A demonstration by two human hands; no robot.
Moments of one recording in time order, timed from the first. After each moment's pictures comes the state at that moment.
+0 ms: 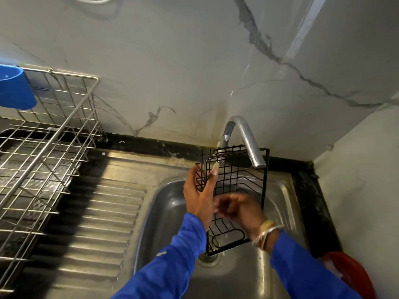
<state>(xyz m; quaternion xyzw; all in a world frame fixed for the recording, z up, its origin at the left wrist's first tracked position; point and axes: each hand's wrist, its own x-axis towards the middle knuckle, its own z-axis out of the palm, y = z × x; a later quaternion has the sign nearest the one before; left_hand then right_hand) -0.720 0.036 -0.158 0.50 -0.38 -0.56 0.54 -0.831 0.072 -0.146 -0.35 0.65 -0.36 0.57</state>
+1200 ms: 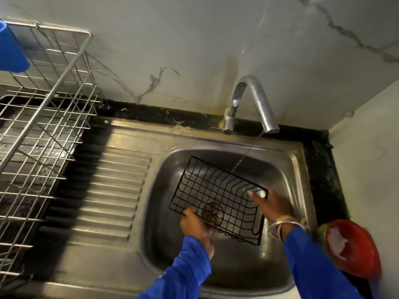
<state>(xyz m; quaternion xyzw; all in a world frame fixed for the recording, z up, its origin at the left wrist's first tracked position) -0.698 0.133 -0.242 0.65 0.10 -0.63 0.41 -0.885 0.123 -0.228 -0.29 0.85 -0.15 0.42</state>
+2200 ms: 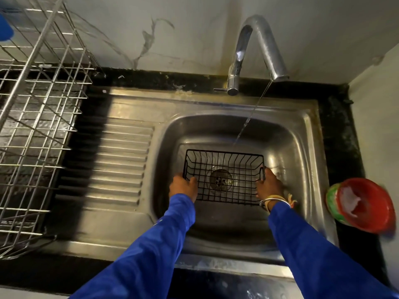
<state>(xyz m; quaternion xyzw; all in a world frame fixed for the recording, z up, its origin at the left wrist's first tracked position) -0.642 0.117 -0.260 0.79 -0.36 -0.49 0.07 -0.878 0.159 -0.327 -0.31 0.86 -0.14 0.38</state>
